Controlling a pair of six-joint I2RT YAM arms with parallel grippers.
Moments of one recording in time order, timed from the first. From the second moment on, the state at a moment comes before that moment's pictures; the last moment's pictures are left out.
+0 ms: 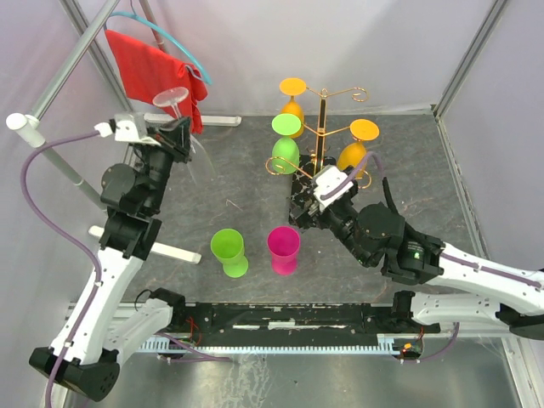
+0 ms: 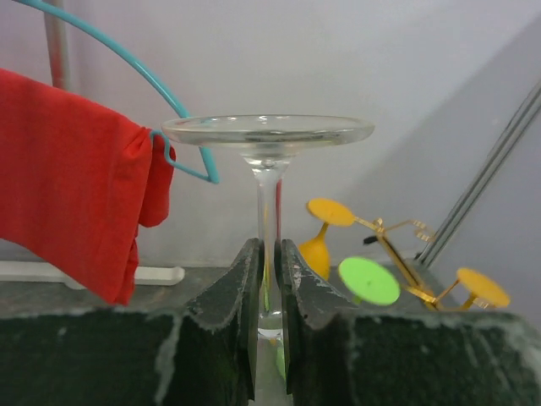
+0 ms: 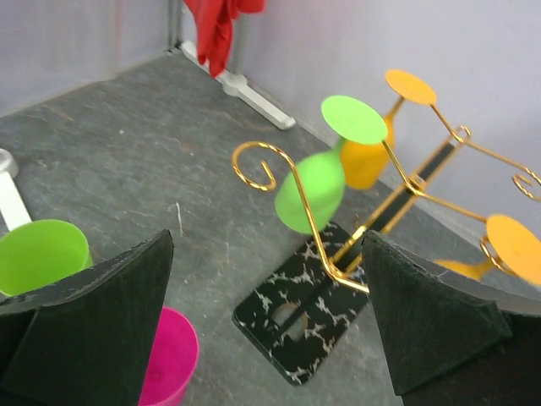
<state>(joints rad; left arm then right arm) -0.34 0.87 1.08 0.12 -0.14 -0.30 1.28 0.98 1.08 -0.09 0.64 -0.25</state>
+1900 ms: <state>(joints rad) -0.77 1.32 0.45 1.19 0.15 0.03 1.28 0.80 1.16 -0.60 1.03 -0.04</state>
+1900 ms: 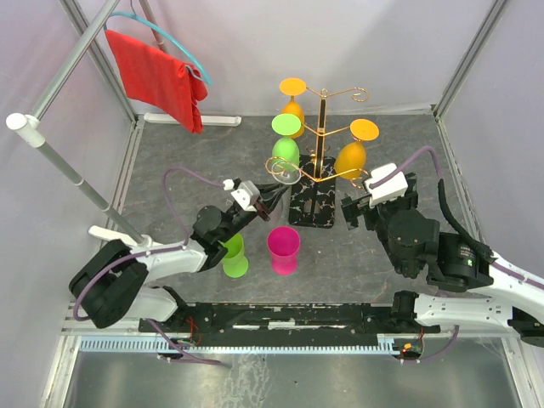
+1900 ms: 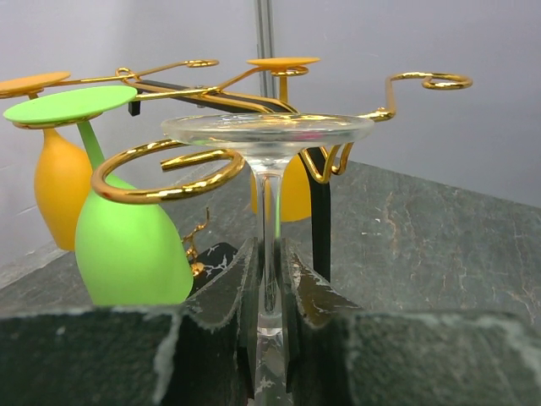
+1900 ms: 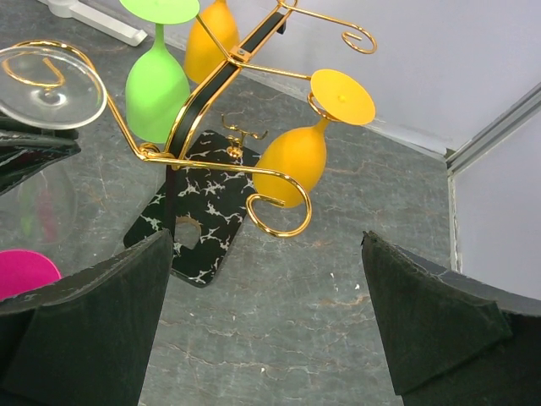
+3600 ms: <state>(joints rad) -0.77 1.44 0.41 1.50 0.06 0.15 1.28 0.79 1.16 -0.64 1.05 -0.01</state>
